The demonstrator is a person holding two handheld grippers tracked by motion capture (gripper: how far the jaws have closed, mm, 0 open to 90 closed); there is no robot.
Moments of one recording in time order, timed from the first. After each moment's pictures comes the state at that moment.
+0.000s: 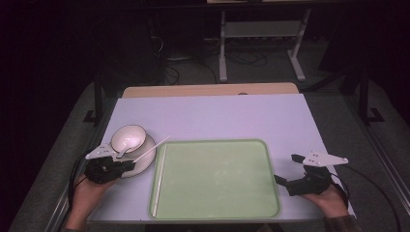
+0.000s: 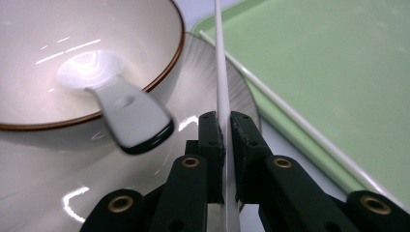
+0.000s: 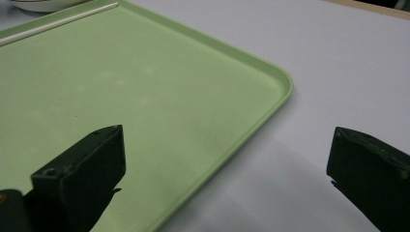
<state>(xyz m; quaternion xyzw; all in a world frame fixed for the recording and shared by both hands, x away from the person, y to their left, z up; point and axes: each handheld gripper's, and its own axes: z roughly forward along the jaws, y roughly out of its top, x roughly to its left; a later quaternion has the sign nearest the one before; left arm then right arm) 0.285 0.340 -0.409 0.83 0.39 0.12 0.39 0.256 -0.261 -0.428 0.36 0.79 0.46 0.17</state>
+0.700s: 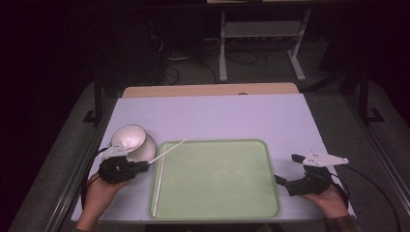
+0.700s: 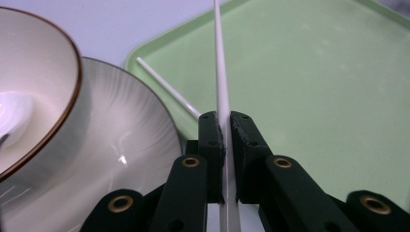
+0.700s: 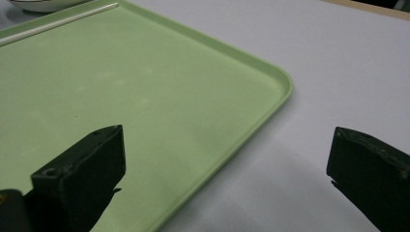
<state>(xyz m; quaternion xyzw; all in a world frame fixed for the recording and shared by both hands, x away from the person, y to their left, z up) 0.283 0.298 -0.400 0.83 0.36 0.09 0.41 0.256 -0.261 -0.427 0.36 0.79 0.46 0.17</state>
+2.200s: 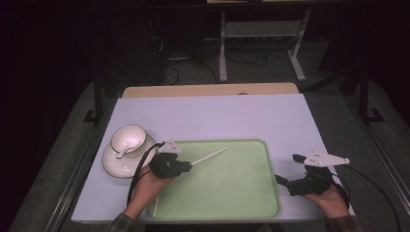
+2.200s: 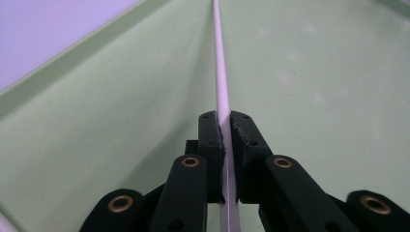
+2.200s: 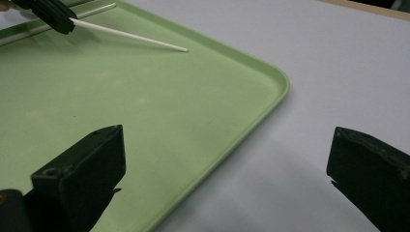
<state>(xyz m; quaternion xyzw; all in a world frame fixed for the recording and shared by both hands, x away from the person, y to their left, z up) 0.311 0.179 -0.424 0.87 0.31 0.05 0.37 0.256 -0.263 -0.427 0.36 0.79 0.46 0.17</state>
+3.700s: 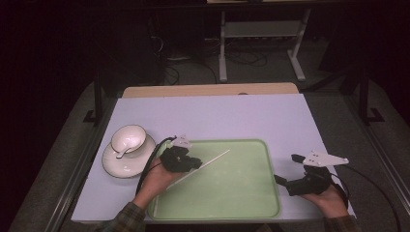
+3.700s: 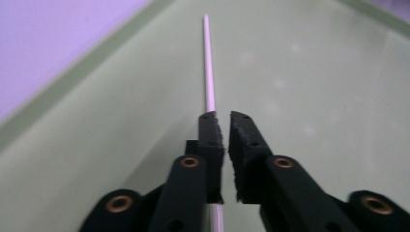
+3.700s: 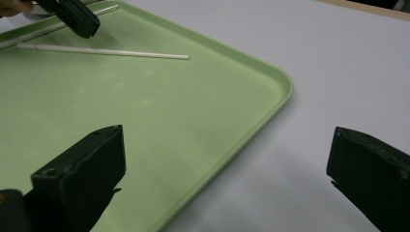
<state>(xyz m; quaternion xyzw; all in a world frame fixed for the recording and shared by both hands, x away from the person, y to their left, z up) 0.335 0.147 -0.419 0.89 0.27 0.03 0.37 0.256 -0.261 -0.427 0.36 0.79 0.46 0.17</state>
